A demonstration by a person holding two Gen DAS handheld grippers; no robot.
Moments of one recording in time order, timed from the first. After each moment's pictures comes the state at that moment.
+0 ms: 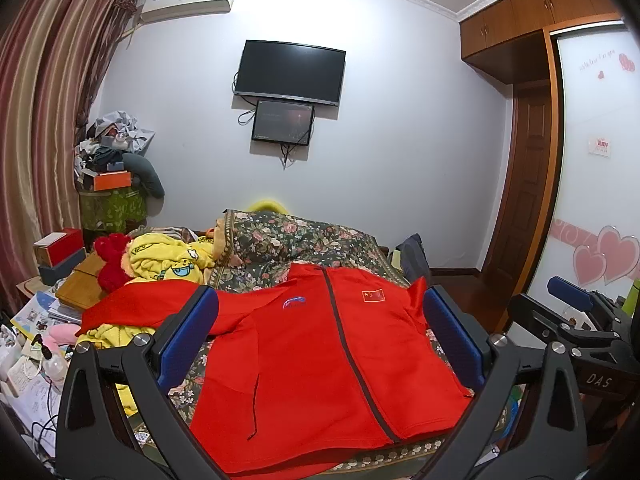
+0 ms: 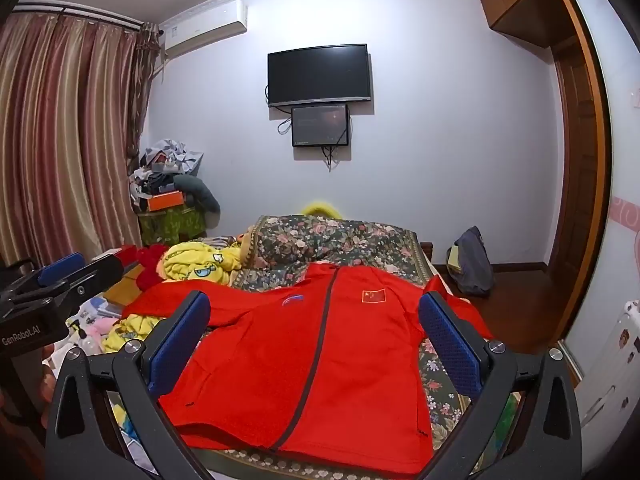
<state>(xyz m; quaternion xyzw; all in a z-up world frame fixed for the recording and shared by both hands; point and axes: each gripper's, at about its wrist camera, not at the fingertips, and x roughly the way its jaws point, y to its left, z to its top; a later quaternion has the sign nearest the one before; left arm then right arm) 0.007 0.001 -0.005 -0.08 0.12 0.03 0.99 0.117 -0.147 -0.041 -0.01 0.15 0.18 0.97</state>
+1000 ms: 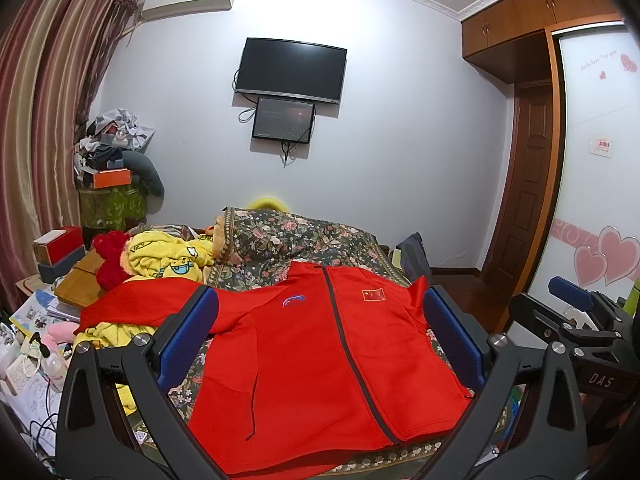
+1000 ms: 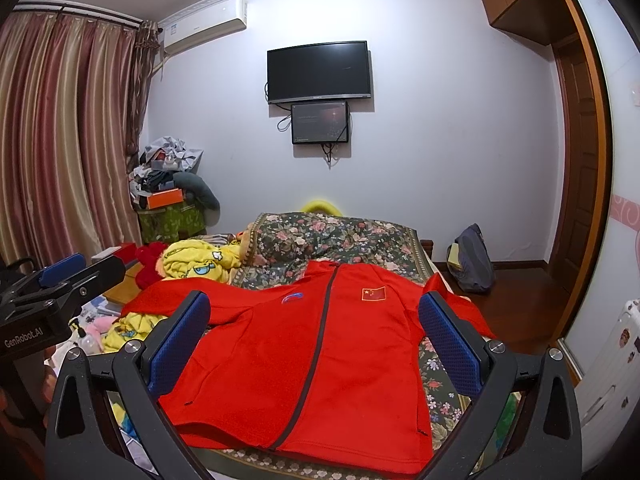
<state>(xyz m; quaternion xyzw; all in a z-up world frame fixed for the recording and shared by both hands) 0.010 0.004 -0.010 -0.08 0.13 0.03 0.99 0.121 -0.147 -0.044 0.00 0.15 0.18 0.97</state>
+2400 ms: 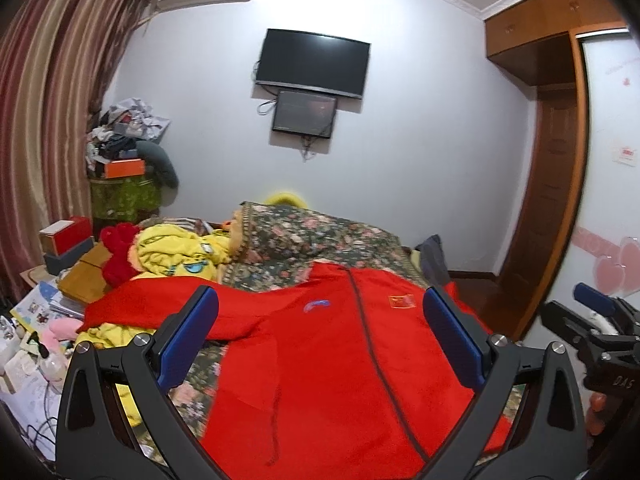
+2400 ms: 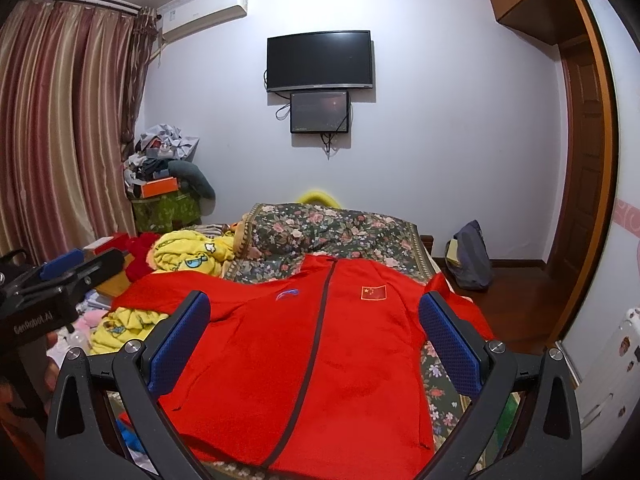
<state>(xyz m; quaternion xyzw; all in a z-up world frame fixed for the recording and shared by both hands) 0.060 0.043 -0.027 -0.09 0.14 0.06 0.98 0.153 -0.131 -0.051 -0.02 0.17 0.17 0.97</state>
